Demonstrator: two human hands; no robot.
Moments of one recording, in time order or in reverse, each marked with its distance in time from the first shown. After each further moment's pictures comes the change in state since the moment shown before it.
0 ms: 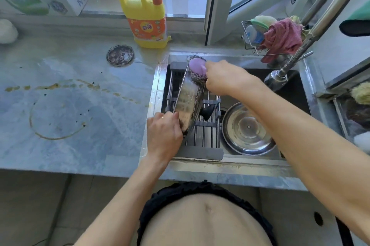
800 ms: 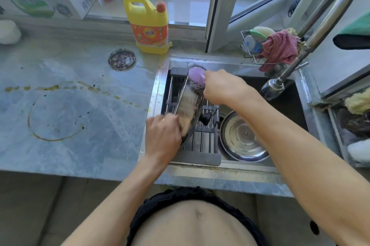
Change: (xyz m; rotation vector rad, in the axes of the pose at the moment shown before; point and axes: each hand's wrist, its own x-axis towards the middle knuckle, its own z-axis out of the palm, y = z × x) left_hand 0.002 0.004 -0.006 0.176 0.083 0.110; right_hand -0.014 -0.014 0.000 0.017 -0.007 0.020
